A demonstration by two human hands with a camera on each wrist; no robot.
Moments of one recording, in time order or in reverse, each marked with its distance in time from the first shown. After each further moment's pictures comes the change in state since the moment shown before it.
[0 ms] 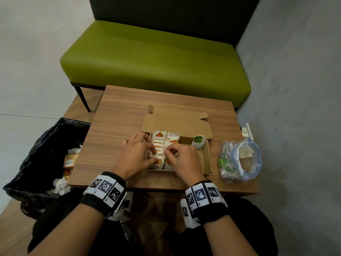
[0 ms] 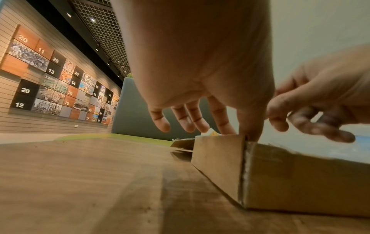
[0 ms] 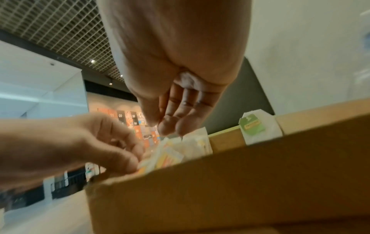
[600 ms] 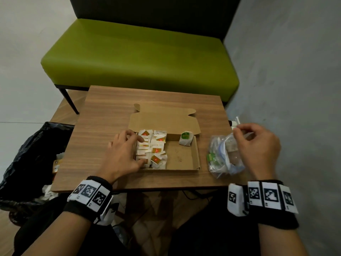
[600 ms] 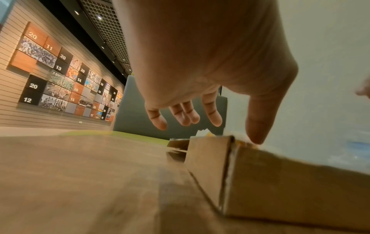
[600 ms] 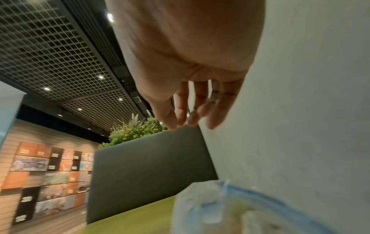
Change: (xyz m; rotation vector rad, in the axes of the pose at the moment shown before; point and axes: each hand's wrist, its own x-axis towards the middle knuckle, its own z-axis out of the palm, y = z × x) left_hand 0.000 0.011 0.000 -0.056 -0.016 -0.073; right_hand -0.028 0.085 -0.152 -0.051 0.594 0.280
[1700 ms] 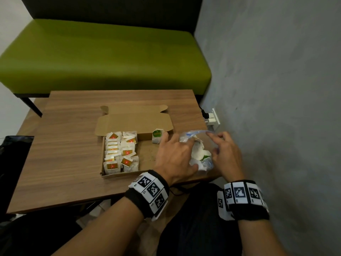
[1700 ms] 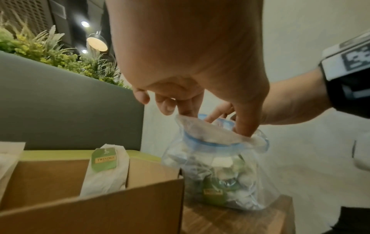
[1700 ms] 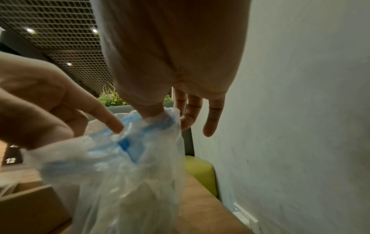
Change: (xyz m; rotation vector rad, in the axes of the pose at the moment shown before) left_hand 0.023 0.194 0.066 0.354 -0.065 0.450; right_hand -0.015 0.078 0.012 -0.235 -0.340 -0.092
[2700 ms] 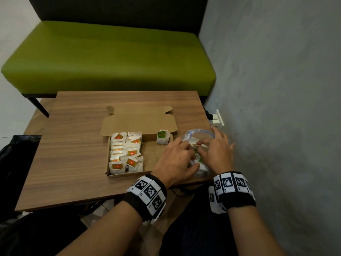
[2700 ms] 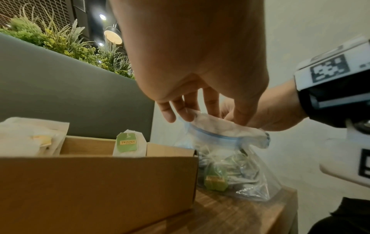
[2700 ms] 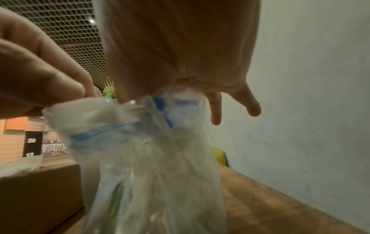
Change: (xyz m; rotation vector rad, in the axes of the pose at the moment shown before) left_hand -0.007 -0.013 0.015 -0.280 0.051 0.081; right_hand 0.022 -0.025 0.024 -0.149 -0.185 0.100
